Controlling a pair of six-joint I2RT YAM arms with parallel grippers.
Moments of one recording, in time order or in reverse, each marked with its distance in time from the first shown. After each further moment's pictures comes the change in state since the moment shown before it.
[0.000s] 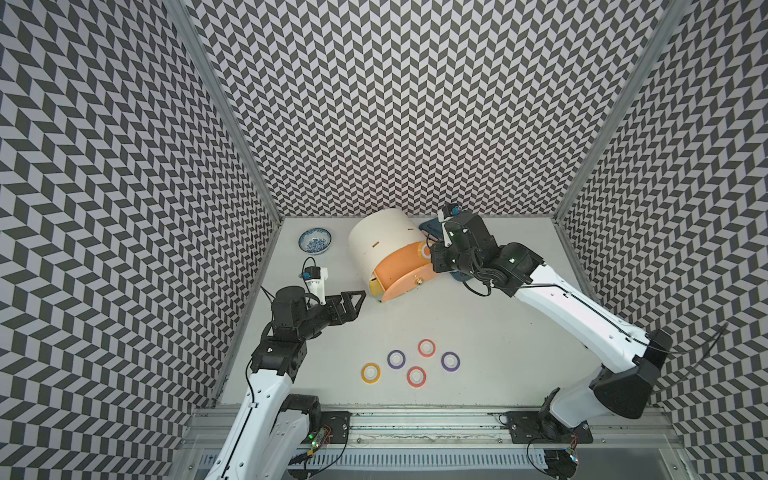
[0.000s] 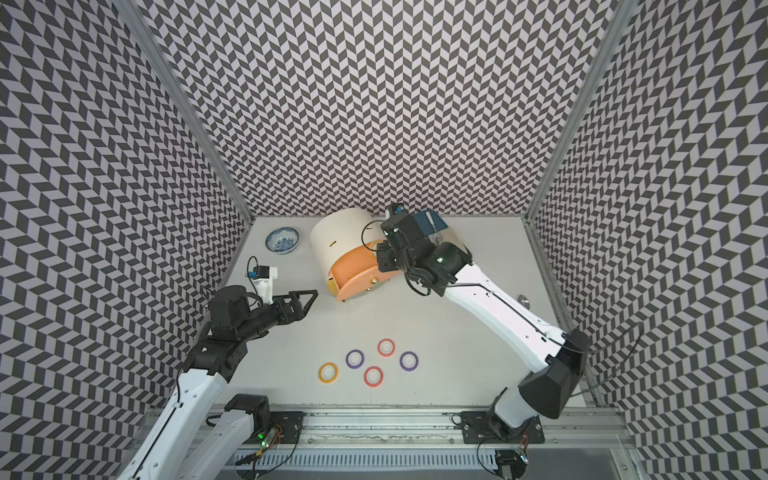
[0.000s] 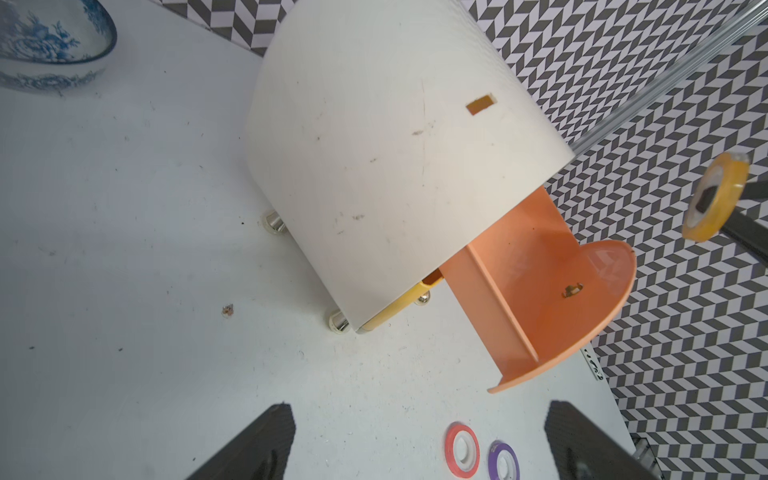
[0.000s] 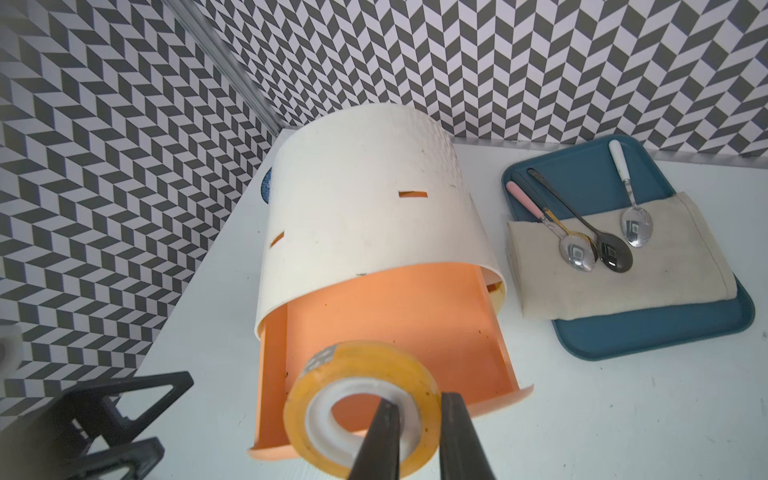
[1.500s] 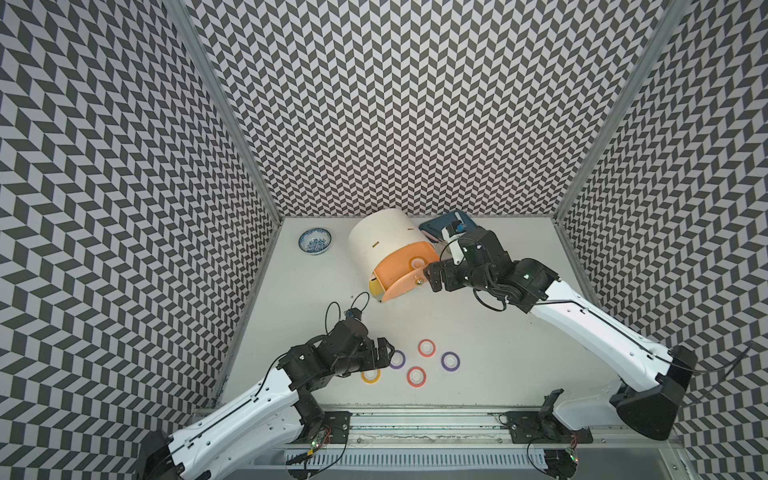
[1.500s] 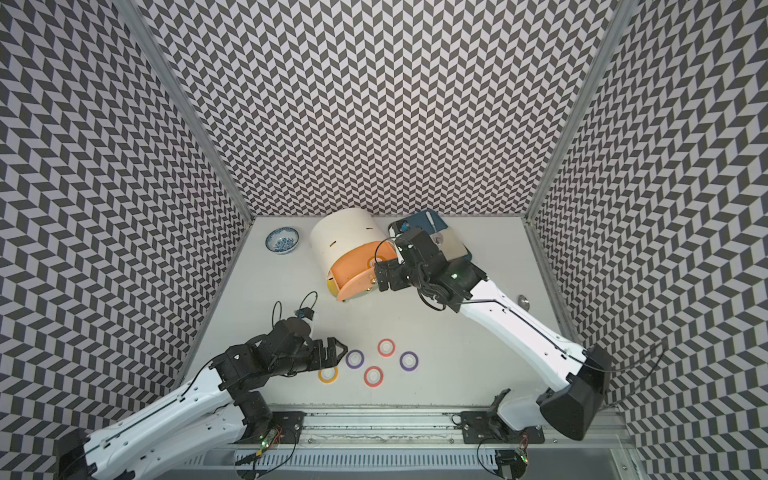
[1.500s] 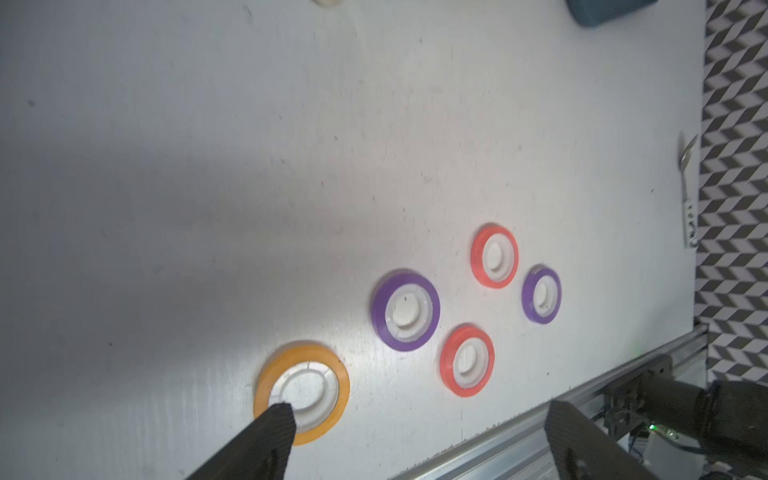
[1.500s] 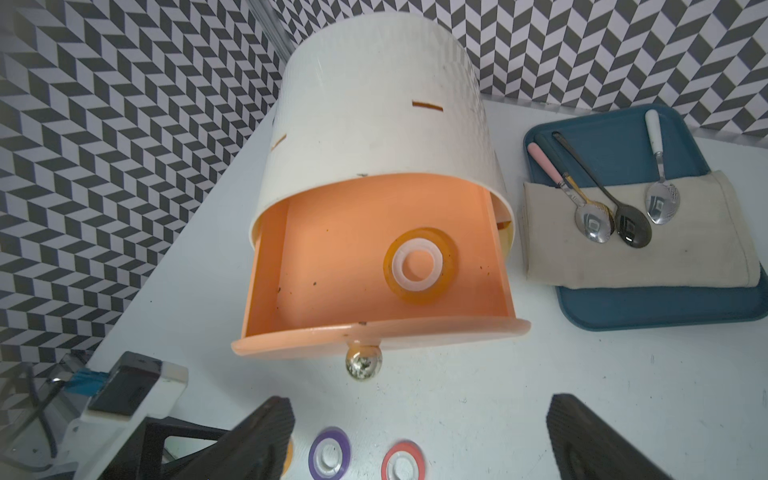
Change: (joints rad) left arm -0.772 0.066 -0.045 -0.349 -0.472 -0.457; right arm -0.011 -0.182 -0.241 0.020 -0.111 -0.085
